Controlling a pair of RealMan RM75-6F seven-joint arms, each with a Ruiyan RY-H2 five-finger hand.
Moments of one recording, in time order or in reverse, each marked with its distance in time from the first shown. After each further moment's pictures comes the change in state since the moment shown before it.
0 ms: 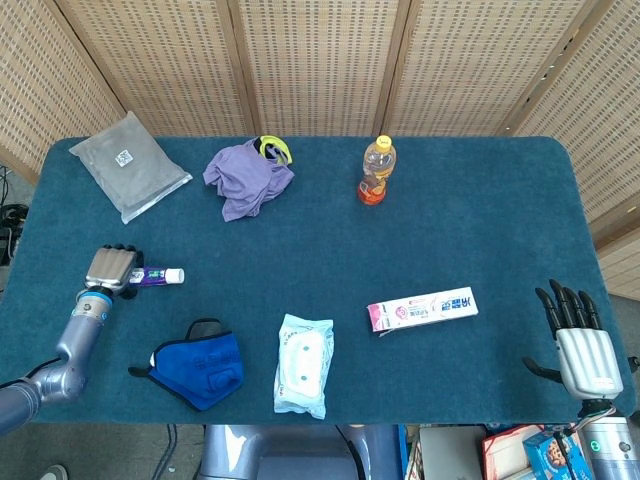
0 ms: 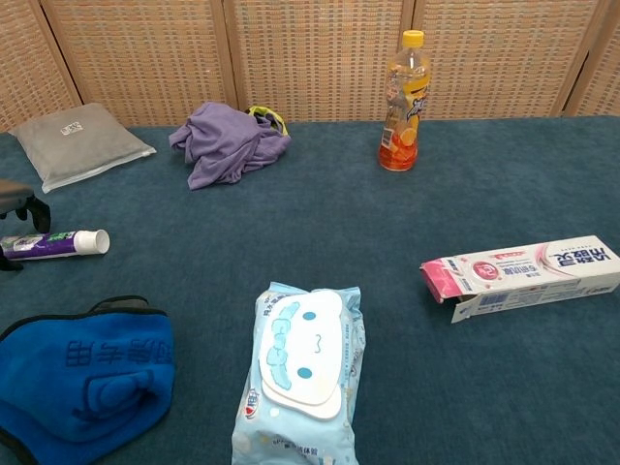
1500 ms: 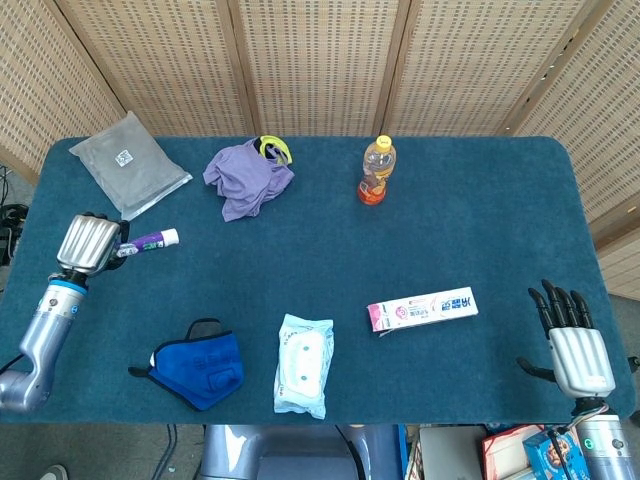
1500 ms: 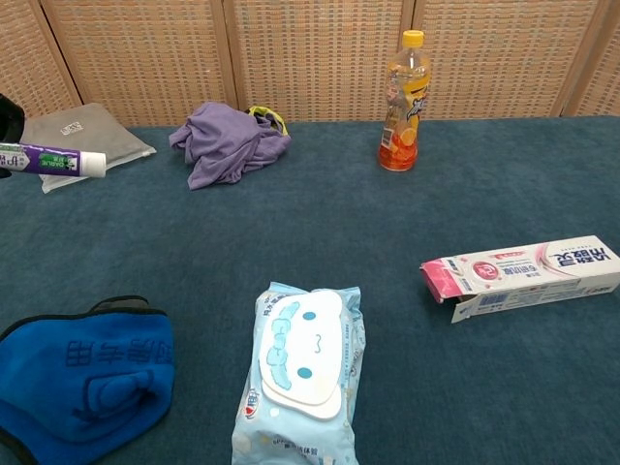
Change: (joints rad) left arm 0.058 0.146 -0.015 -0.085 0.398 0.350 -0.280; right arm 0.012 -0.014 0.000 -0.001 0.006 -0.022 -0.006
